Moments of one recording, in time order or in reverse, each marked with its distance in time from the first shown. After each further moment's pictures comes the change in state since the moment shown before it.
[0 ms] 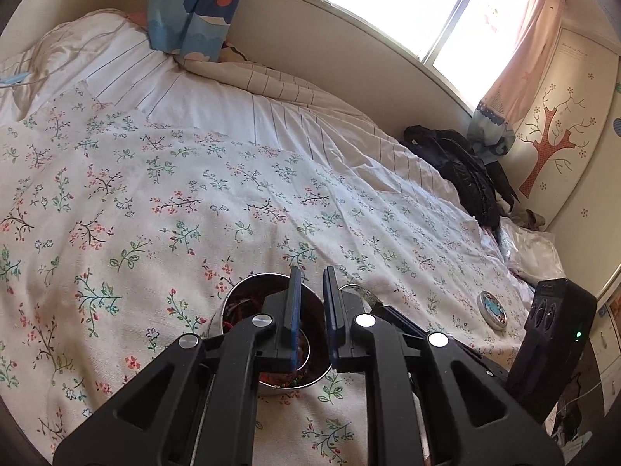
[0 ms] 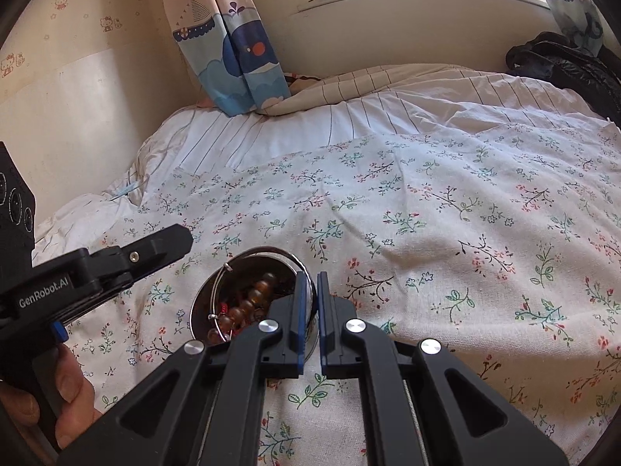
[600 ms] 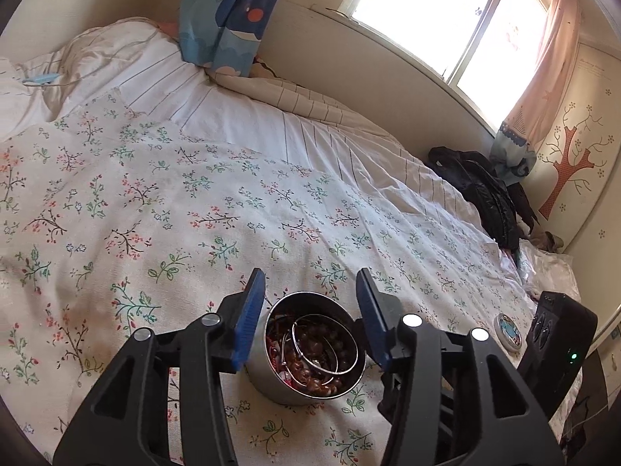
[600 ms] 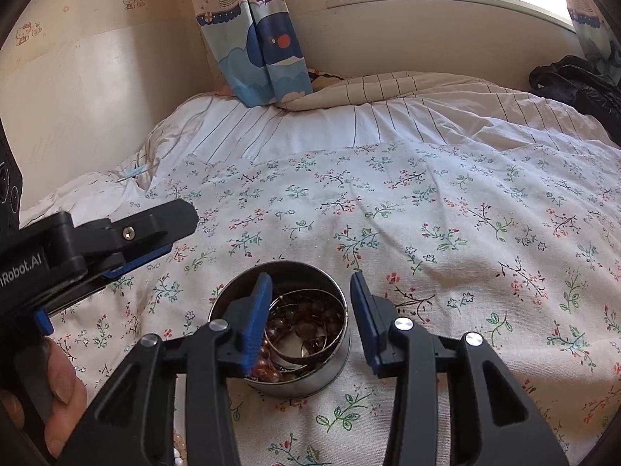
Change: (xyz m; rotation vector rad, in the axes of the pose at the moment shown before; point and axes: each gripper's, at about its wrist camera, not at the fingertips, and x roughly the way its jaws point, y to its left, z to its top) left arm -0.016 0.013 0.005 -0.043 -0.073 0.096; right arm 0.016 0.026 0.003 -0.071 -0.006 0.007
